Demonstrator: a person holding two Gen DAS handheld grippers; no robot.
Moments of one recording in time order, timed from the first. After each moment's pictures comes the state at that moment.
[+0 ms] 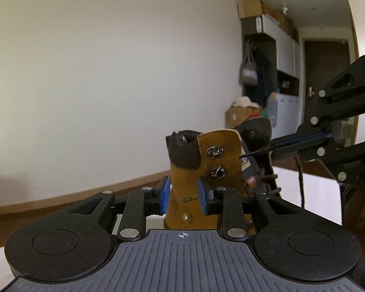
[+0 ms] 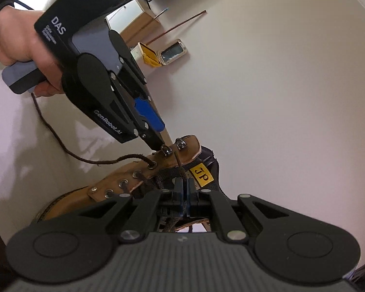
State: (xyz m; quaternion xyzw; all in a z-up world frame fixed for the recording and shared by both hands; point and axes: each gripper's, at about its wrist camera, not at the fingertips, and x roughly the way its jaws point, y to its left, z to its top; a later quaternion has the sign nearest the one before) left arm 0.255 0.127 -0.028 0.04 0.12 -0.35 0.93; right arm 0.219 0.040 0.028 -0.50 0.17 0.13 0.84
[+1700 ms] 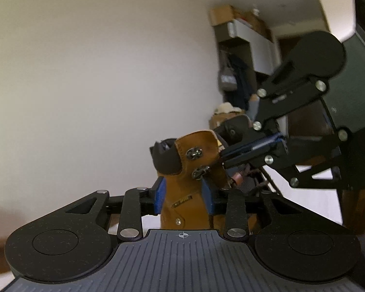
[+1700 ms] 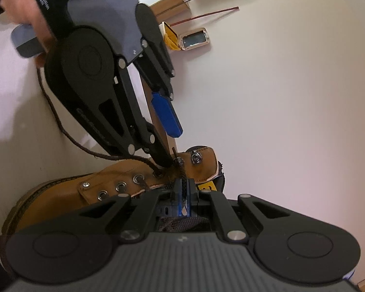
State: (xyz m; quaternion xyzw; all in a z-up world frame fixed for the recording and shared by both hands) left arm 0.248 0.109 -0.035 0.14 0.04 -0.39 0.91; right arm 0.236 0.073 0.014 -0.60 0.18 0.12 0.77
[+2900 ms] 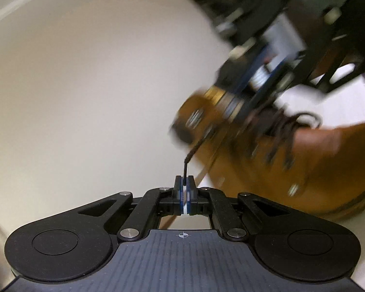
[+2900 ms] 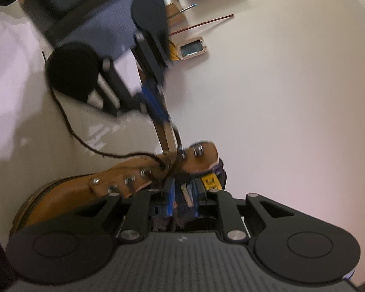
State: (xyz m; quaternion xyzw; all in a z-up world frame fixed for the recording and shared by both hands) left arm 0.222 0.094 -0.064 0.35 0.06 -0.23 0.91; right arm 0.210 0.049 0.035 -0.56 0.16 0.14 0.80
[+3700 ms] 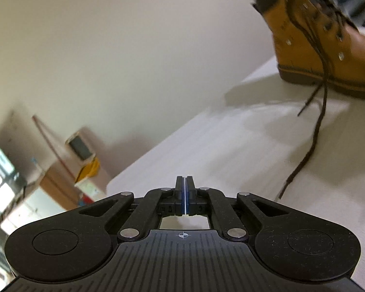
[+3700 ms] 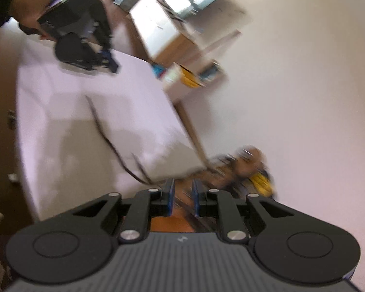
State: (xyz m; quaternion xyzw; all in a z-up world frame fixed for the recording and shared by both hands) left arm 0.176 0.227 -0.089 0.28 0.22 -0.07 0.93; right arm 0.180 0.058 0.005 -0.47 0.18 0.29 0.81
